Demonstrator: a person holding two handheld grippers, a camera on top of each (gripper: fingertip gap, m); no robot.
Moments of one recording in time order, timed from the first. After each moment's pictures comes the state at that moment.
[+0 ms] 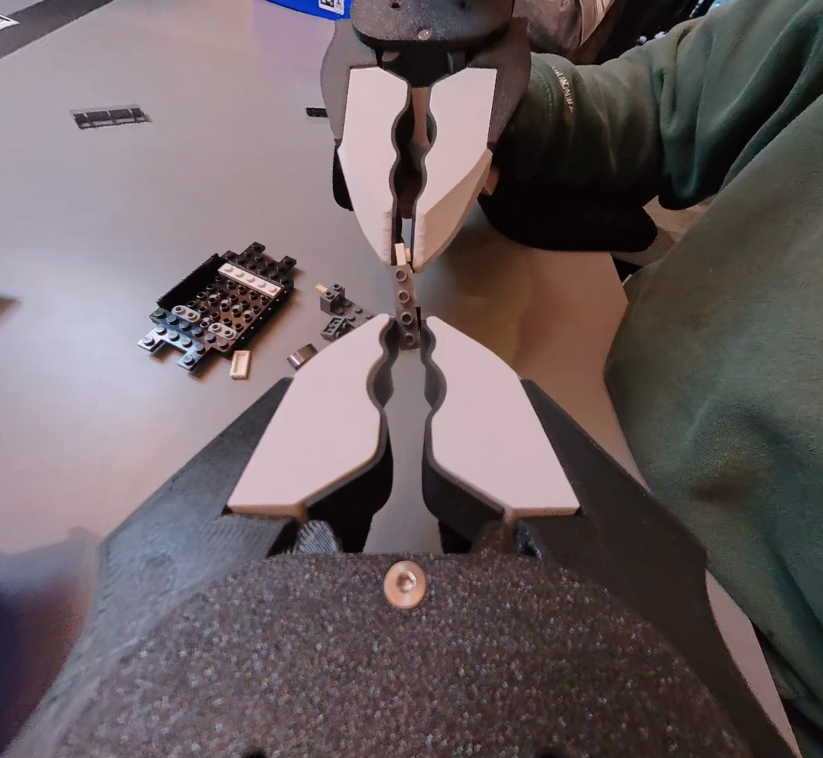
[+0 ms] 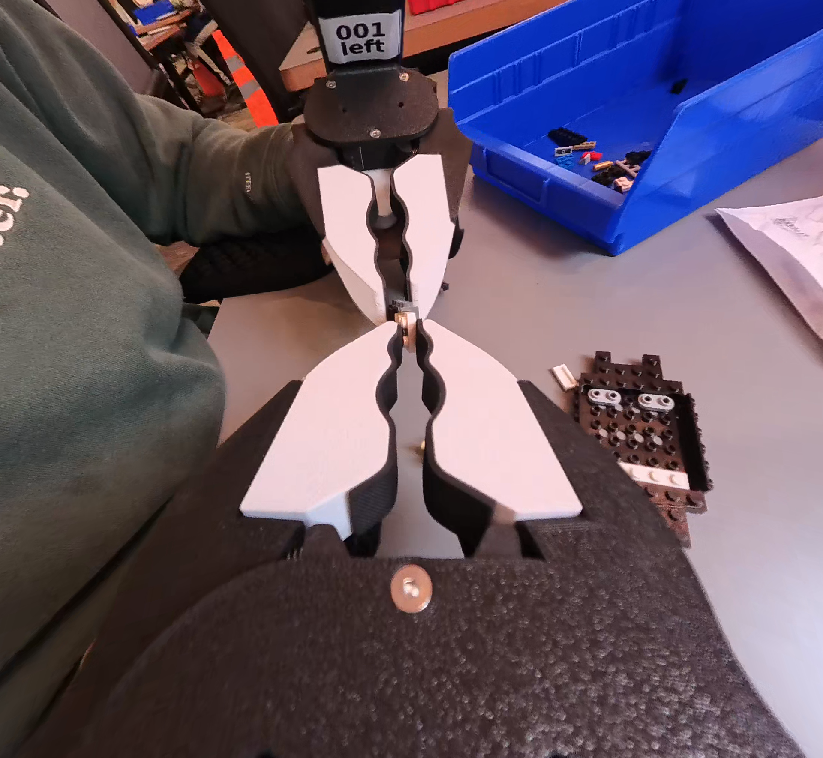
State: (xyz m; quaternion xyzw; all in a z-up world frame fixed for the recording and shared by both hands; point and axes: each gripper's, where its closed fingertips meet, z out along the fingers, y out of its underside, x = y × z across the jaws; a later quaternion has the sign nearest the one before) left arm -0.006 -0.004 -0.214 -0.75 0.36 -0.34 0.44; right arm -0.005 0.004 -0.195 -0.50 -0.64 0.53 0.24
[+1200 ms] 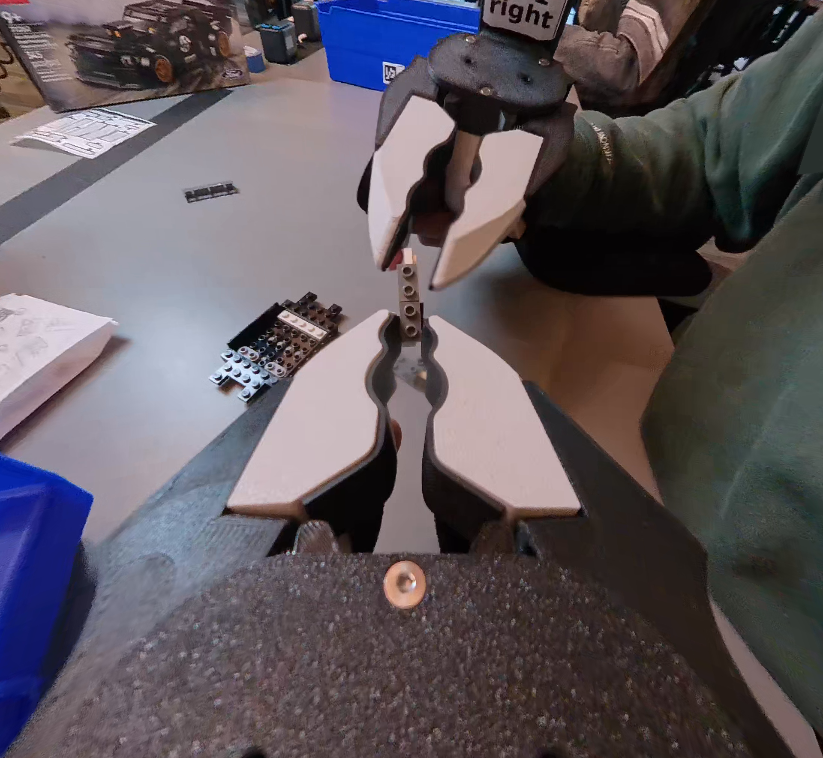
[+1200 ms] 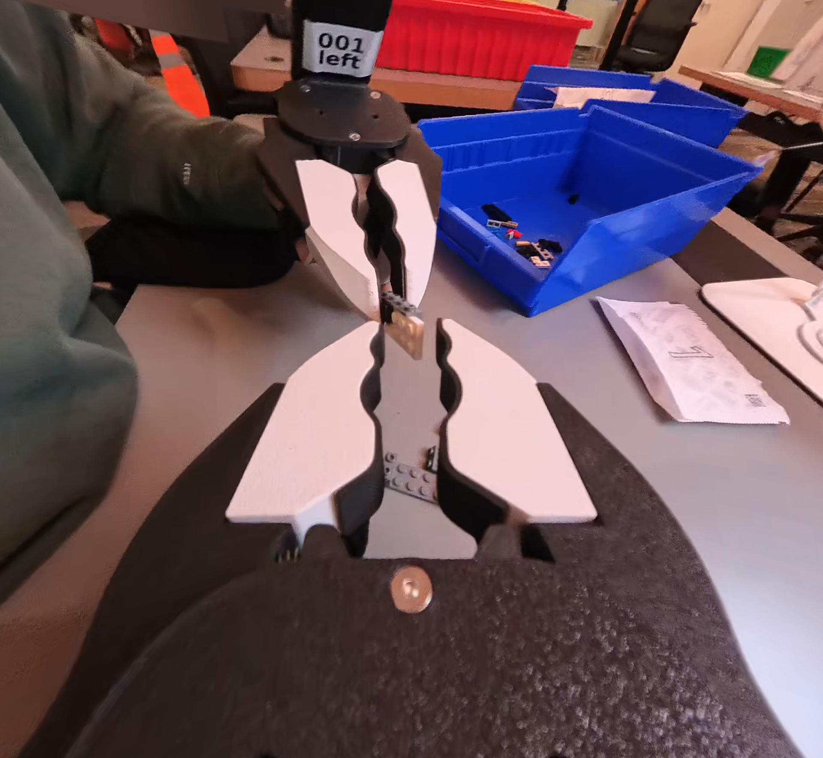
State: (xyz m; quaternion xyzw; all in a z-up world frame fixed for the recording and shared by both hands) left arm -0.005 0.007 -0.187 -0.74 0.33 -0.28 0.51; right arm -0.004 0.014 -0.174 -0.43 -0.66 0.47 0.38
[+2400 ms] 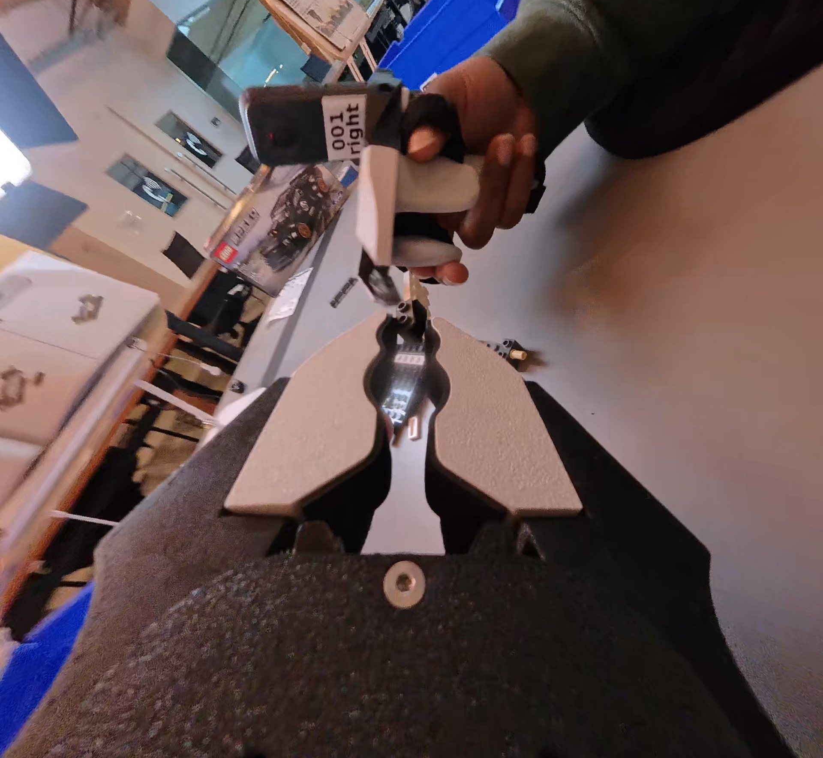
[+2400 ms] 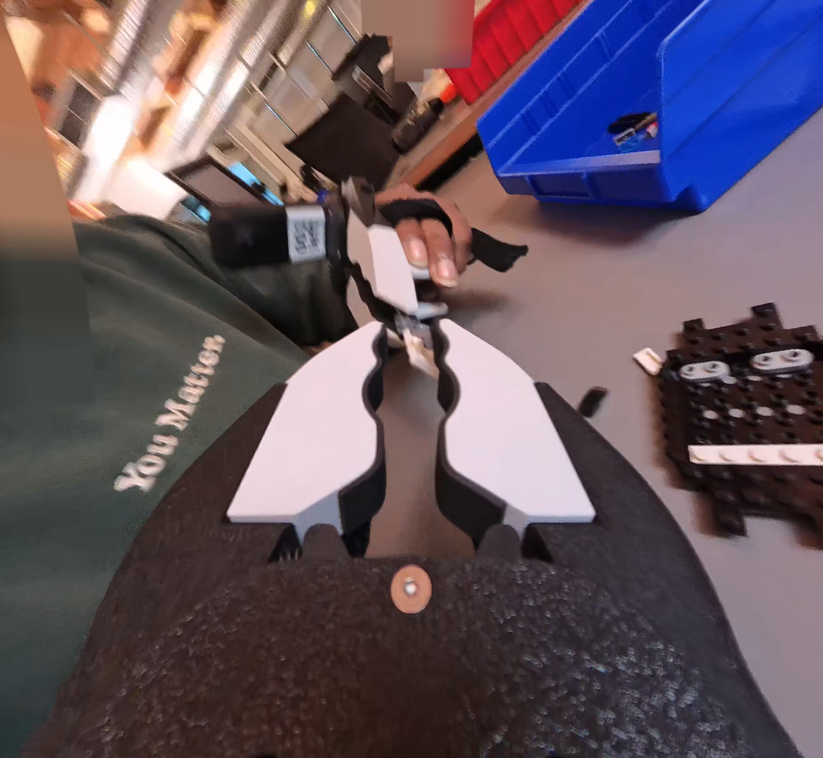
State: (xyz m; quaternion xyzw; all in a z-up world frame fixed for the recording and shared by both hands) left arm -0.002 0.005 -0.186 -0.59 0.51 0.02 0.63; right arm 0.001 0.016 -0.173 -0.53 -0.49 0.68 0.08
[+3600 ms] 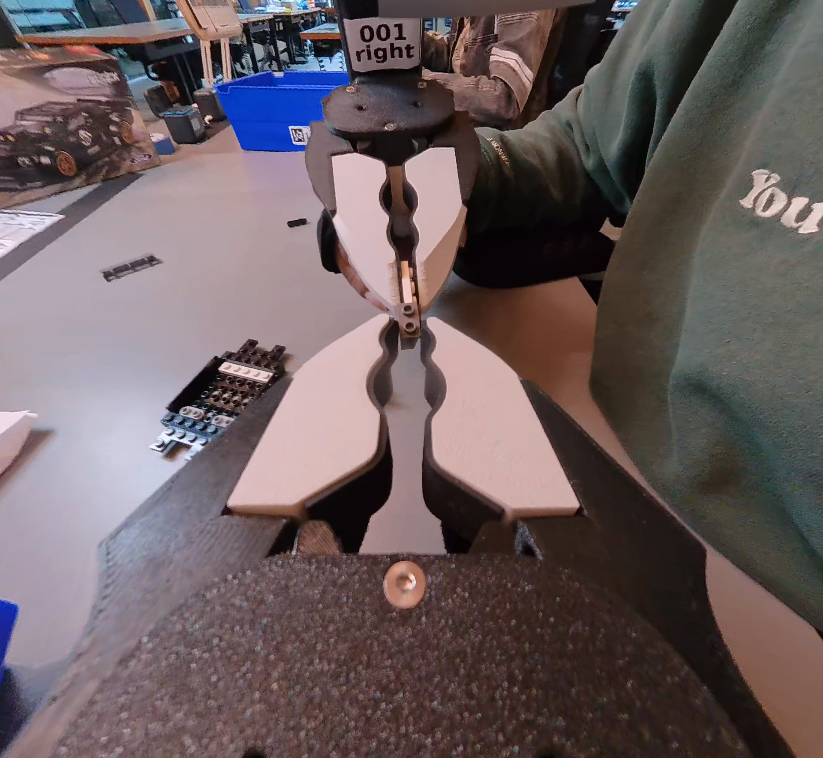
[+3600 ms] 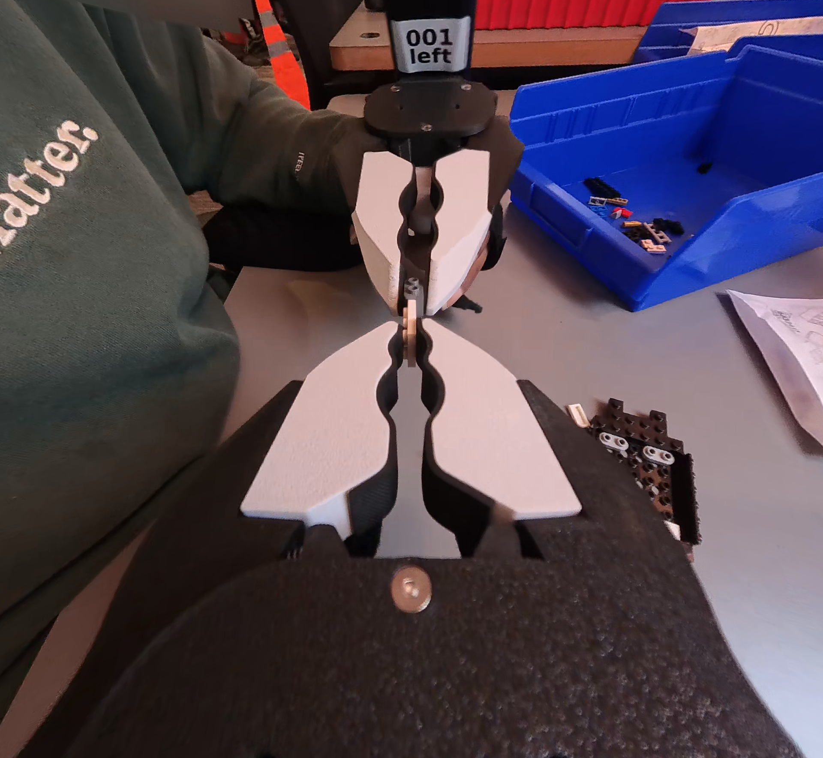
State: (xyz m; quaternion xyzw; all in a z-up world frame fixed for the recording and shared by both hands) left arm 0.008 -0.020 -0.183 -0.65 0.42 -0.34 0.53; right arm 0.009 -0.021 -0.179 -0.41 -0.70 0.51 0.28
